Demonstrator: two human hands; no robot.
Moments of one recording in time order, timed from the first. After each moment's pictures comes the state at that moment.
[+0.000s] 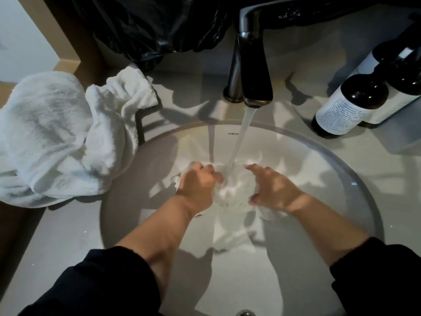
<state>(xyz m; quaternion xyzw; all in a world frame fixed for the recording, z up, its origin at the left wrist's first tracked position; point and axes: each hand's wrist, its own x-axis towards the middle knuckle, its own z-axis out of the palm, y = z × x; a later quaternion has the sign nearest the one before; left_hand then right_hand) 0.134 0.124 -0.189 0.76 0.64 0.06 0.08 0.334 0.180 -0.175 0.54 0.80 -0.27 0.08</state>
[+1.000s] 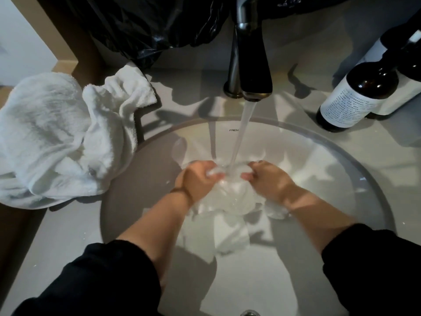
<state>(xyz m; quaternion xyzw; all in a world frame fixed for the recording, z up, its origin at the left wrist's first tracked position) 0.126 0.132 -0.199 0.55 0.72 0.21 0.36 0.320 0.194 -0.200 0.50 0.83 -0.22 0.06</state>
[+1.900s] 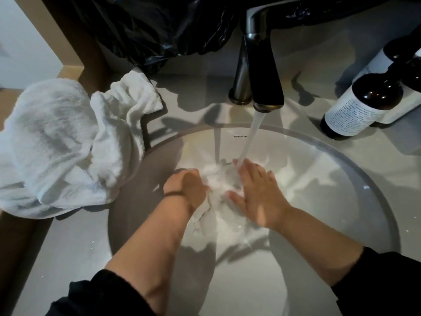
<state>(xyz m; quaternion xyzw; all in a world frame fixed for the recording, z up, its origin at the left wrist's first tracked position) 0.109 0.127 -0.177 0.58 0.78 -0.07 0.24 0.294 0.147 -0.177 0.48 0.87 -0.15 0.02</state>
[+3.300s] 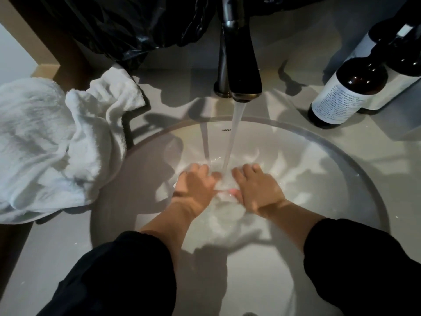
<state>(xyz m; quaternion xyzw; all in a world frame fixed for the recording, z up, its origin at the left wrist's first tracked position) 0.140 0.132 -0.225 0.76 0.64 -0.12 0.04 0.315 0.164 -0.214 0.44 0.89 -0.05 0.12</state>
